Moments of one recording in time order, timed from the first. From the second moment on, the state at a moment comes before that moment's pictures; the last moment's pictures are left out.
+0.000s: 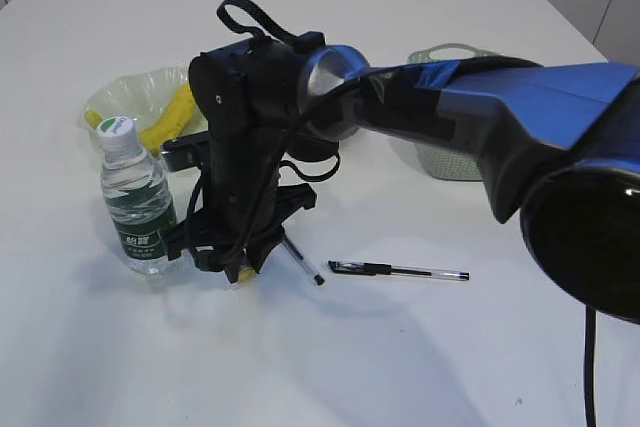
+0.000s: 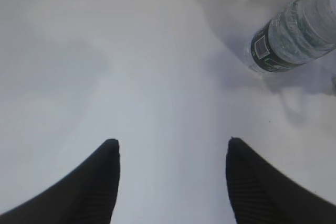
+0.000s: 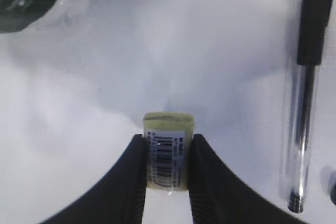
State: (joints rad) left arm -0.13 1.13 -0.97 0.09 1.01 -0.28; right arm 0.73 2.43 -2.07 0.06 1.18 0.22
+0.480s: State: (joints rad) left arm -0.13 1.13 -0.97 0.09 1.01 -0.28; right arm 0.72 2.33 -2.07 -0.01 1.20 0.19
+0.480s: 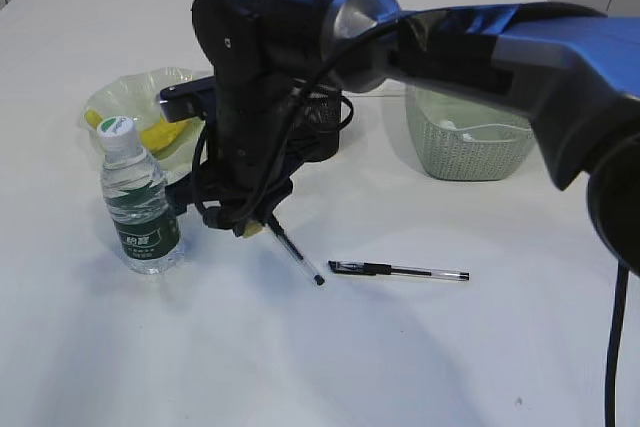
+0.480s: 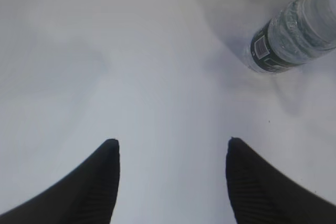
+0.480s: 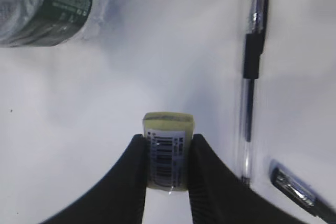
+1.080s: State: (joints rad) left arm -0.13 1.13 -0.97 0.09 1.01 -0.28; right arm 0.54 2.26 -2.09 -0.04 1.15 0.18
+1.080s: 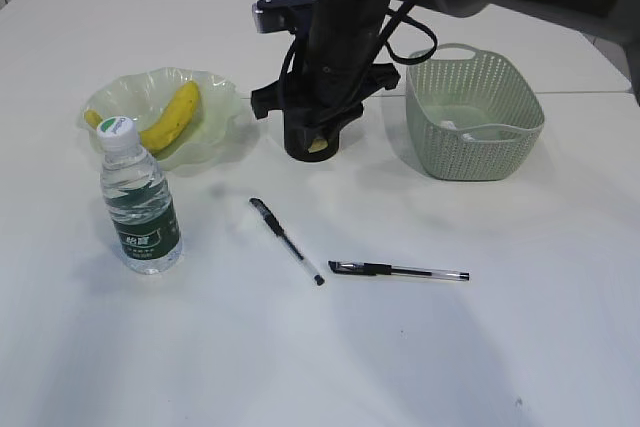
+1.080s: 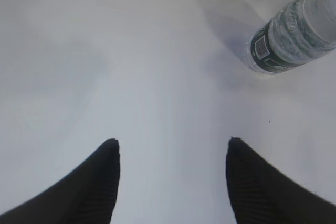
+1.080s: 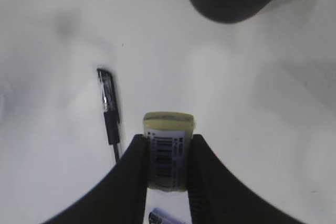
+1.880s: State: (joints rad) left arm -0.13 1.13 -0.97 0.09 1.01 -0.28; right arm 0.48 2.26 -2.14 -0.11 0.82 0.17
